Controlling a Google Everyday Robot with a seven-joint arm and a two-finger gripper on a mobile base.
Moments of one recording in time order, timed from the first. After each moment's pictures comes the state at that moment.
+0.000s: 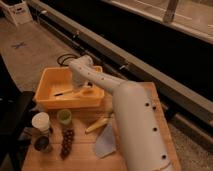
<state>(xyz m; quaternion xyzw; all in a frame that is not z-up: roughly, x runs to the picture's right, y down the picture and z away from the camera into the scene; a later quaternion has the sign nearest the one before) -0.197 0.002 0.954 -0.23 -0.21 -0.18 0.93</state>
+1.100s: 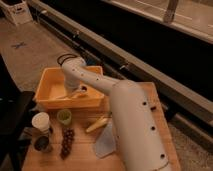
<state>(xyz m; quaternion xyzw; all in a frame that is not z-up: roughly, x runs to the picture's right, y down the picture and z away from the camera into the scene) -0.200 0.041 0.925 -0.27 -0.22 -0.21 0.91</state>
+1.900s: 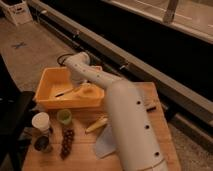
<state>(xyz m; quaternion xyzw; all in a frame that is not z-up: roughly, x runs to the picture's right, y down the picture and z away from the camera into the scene) -0.206 0.001 0.946 -0.24 -0.20 -0.24 0.92</state>
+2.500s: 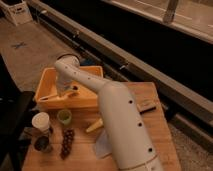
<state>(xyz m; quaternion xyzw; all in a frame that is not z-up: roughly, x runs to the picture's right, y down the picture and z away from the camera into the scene) -0.283 0.038 0.918 -0.25 -0.29 -0.26 0.88</state>
